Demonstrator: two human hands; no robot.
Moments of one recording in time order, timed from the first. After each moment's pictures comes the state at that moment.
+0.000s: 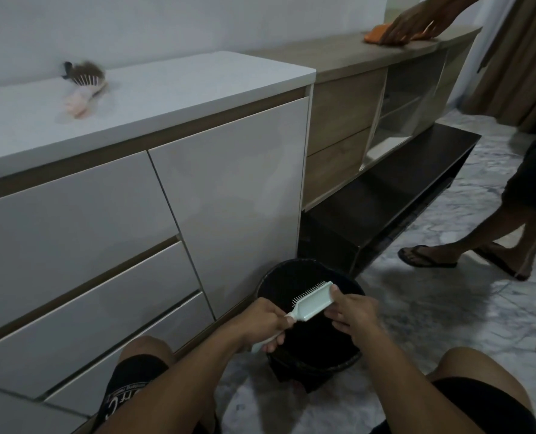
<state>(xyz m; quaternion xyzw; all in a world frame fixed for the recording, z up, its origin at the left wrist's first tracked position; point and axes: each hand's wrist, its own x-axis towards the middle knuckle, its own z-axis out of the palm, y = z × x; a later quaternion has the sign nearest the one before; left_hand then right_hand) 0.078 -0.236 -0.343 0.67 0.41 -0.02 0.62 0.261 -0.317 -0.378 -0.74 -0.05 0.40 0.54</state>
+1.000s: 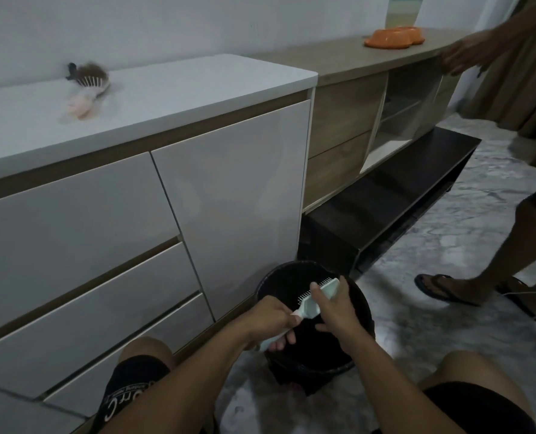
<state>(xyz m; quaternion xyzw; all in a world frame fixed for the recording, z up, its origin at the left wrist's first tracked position) 0.088 -0.236 -0.336 0.66 0.41 -0.03 0.63 0.236 -0.309 -0.366 -0.75 -0.21 0.41 0.47</state>
